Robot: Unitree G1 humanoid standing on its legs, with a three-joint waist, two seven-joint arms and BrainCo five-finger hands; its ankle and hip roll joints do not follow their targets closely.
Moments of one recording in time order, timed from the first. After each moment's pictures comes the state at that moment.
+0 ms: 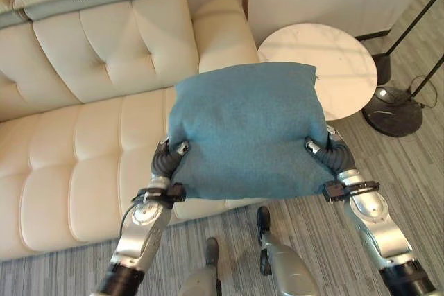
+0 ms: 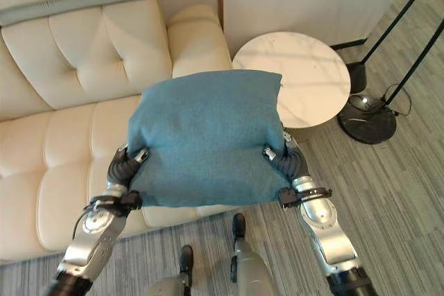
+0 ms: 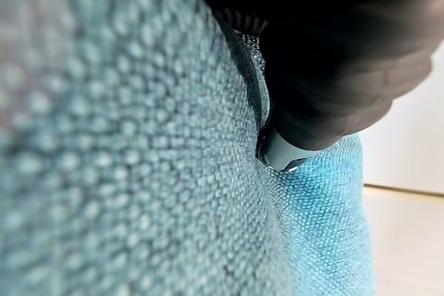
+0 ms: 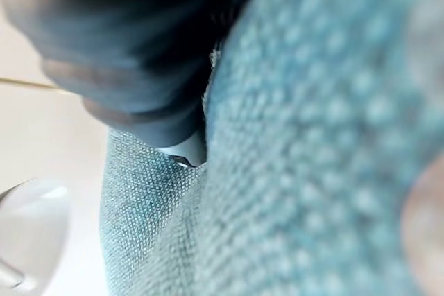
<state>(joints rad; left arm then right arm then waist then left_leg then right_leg) 0.03 0.35 -0.13 -0.04 -0.45 -0.12 0.18 -0.03 -0.45 0.14 -0.15 0.23 -0.10 -0.03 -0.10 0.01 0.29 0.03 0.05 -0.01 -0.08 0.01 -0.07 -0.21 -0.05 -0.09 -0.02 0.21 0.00</state>
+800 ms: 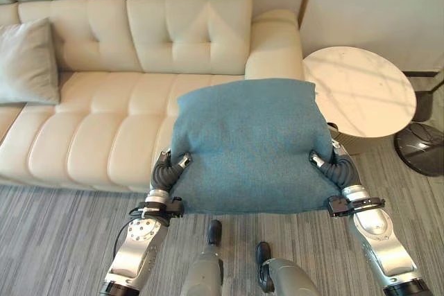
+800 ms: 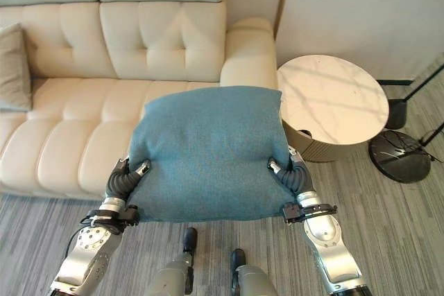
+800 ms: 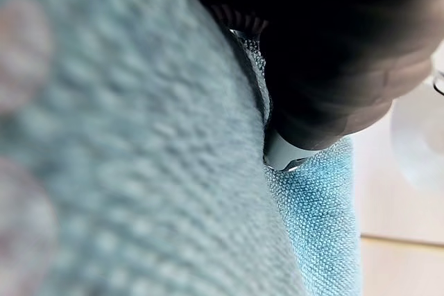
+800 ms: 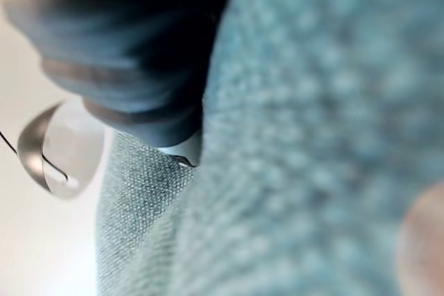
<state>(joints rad) 0.07 0.36 -0.16 -0.07 -0.37 -0.12 0.15 0.07 -0.45 0.10 -0.13 0.20 -0.14 -0.07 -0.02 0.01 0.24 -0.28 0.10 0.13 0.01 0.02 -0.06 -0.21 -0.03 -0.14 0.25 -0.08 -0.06</state>
